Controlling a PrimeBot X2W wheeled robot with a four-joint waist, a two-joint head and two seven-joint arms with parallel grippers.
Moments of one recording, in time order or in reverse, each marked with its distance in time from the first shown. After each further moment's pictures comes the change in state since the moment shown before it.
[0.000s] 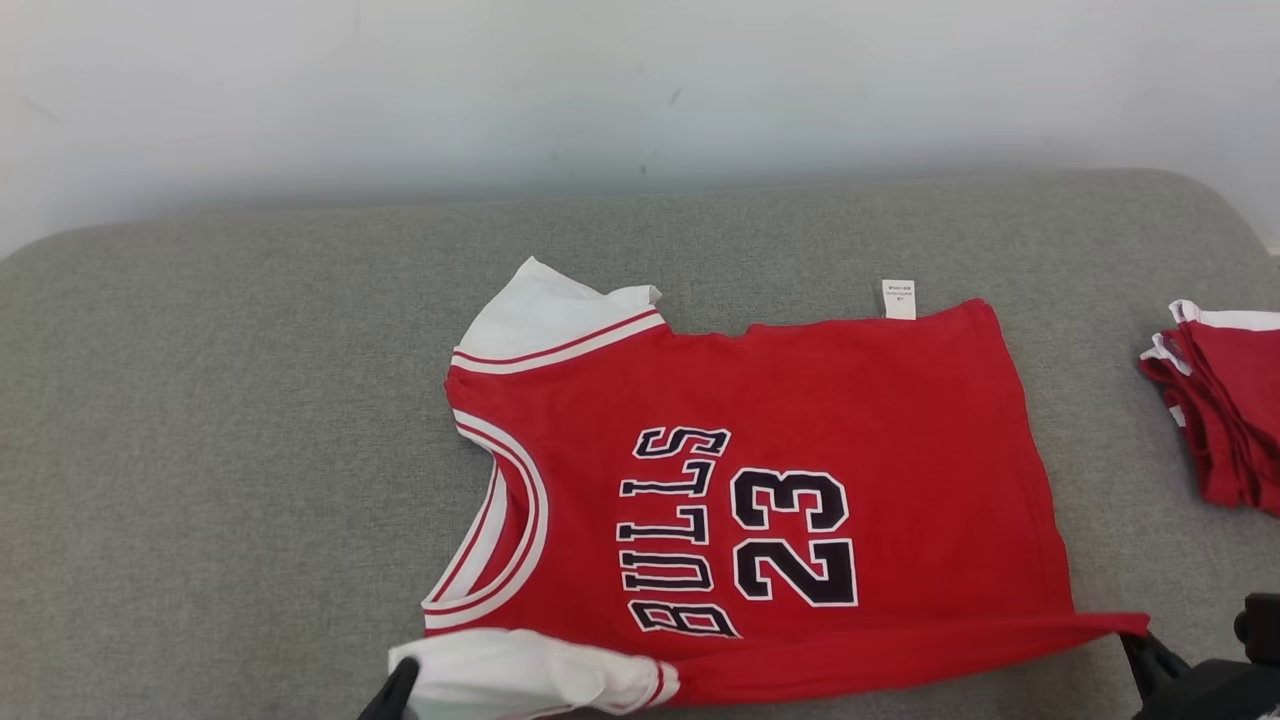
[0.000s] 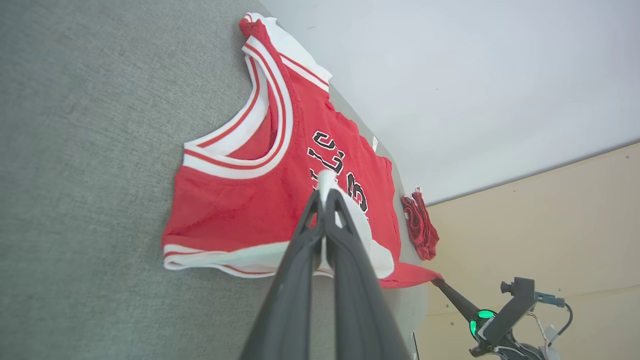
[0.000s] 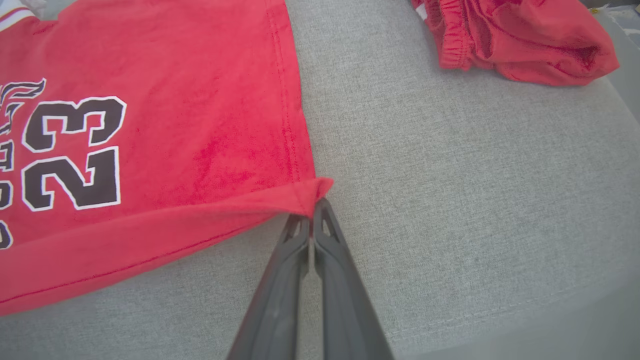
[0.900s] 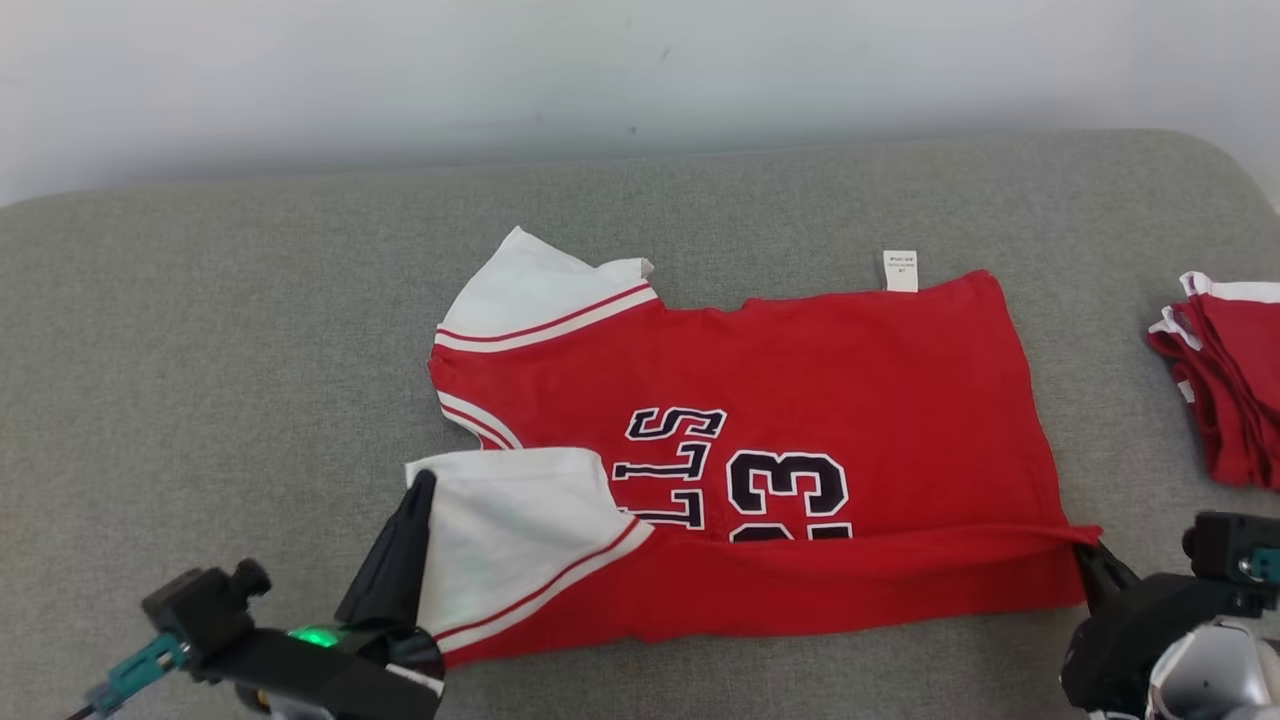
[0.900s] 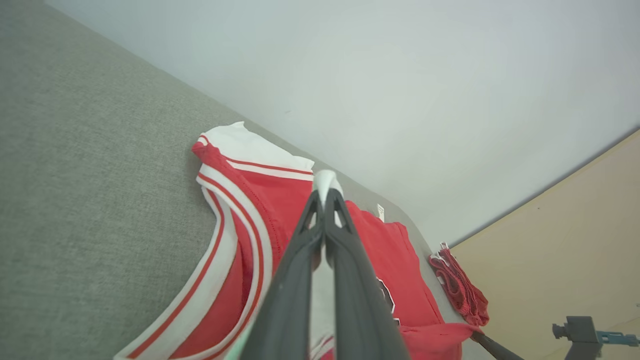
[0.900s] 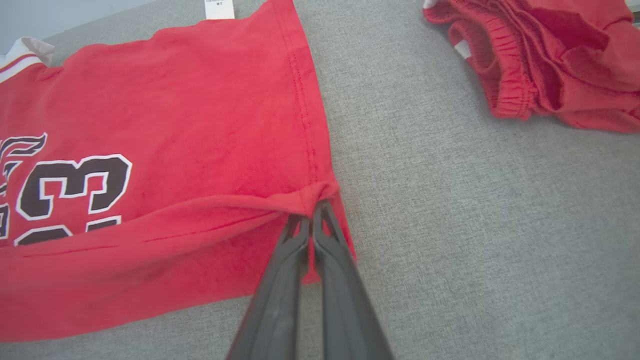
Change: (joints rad) left arm -0.420 -0.152 -0.098 0.332 0.259 -0.039 -0.247; right arm -0.214 -0.008 0.048 0.200 -0.012 0.000 -0.150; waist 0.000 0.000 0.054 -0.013
